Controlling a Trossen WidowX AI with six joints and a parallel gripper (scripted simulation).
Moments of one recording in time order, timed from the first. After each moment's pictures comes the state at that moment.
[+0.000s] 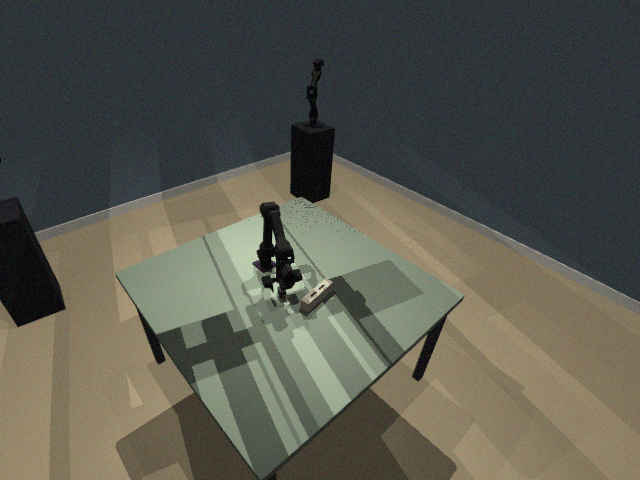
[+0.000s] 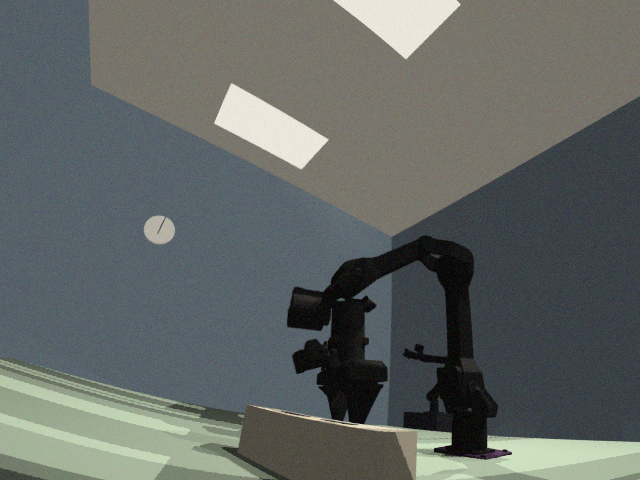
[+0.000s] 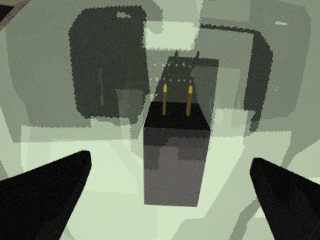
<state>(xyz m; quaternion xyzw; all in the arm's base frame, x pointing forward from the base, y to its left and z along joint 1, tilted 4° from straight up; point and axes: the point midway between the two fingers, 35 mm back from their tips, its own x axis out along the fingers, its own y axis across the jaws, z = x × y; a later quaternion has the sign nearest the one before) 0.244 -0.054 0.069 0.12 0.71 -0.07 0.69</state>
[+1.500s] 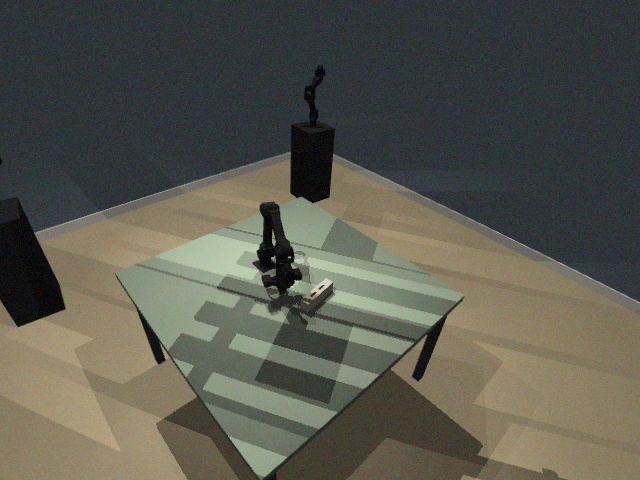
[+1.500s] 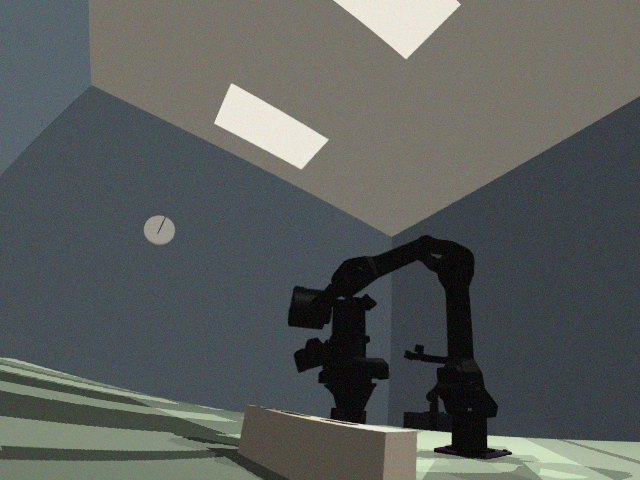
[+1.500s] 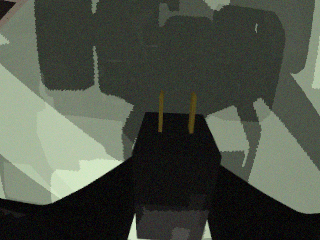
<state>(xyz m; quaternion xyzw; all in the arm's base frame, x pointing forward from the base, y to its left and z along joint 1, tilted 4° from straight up) 0.242 -0.054 0.072 0.13 0.71 -0.07 0.69</state>
